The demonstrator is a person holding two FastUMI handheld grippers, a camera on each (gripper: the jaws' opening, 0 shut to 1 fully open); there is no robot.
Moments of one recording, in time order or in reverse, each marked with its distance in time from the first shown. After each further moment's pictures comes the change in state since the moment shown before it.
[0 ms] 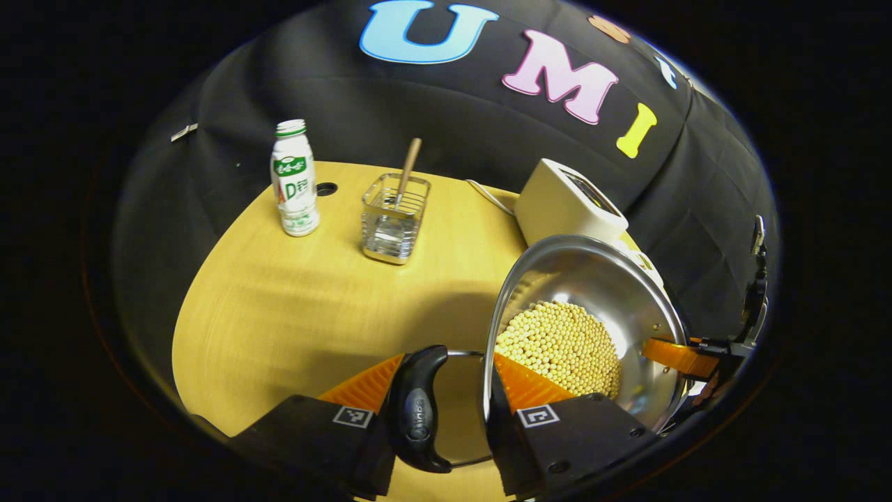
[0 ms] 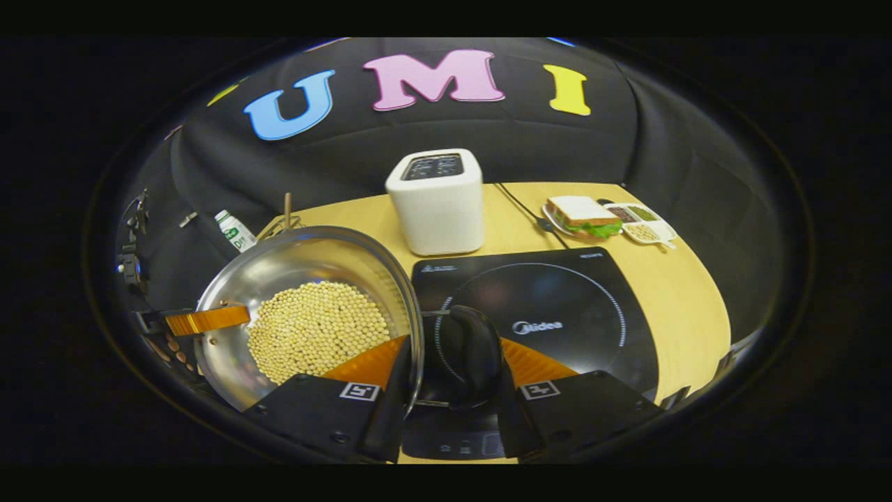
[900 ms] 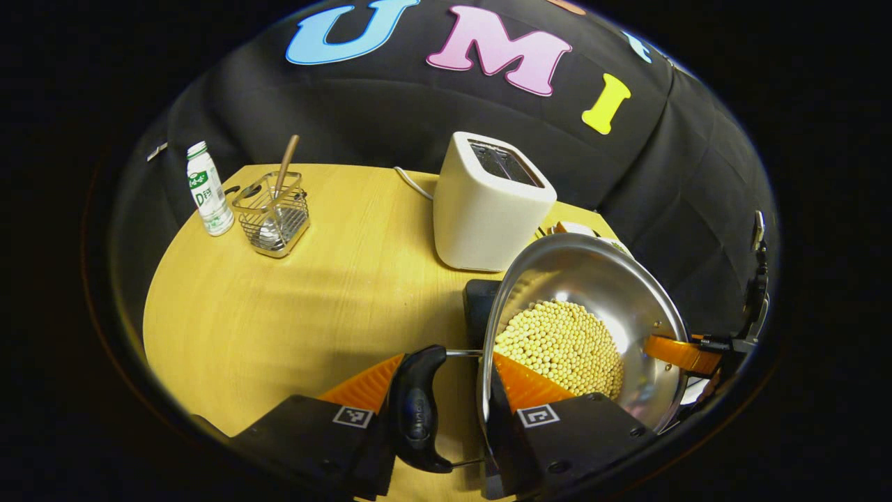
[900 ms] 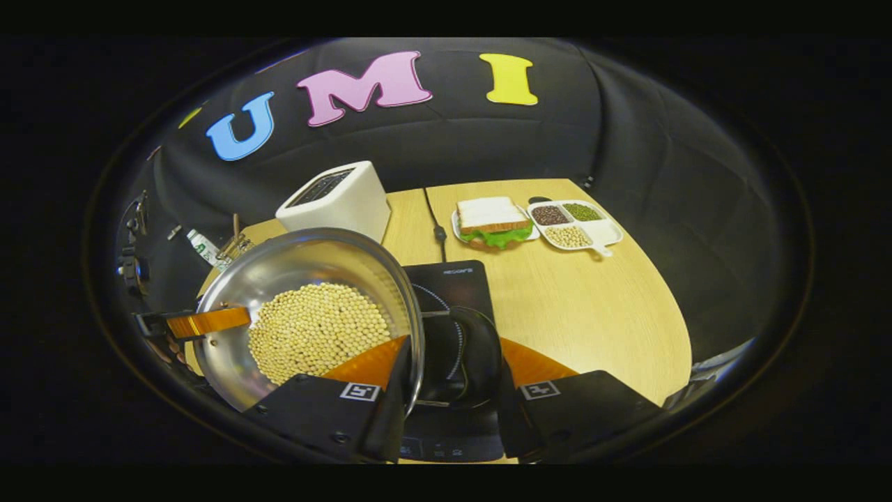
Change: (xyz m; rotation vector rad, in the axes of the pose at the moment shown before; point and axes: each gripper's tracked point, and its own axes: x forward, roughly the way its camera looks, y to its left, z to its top) left arm 0.056 -0.170 -0.010 0.023 0.021 0.006; right arm 0.006 -0.170 0.030 0.019 0.022 -0.007
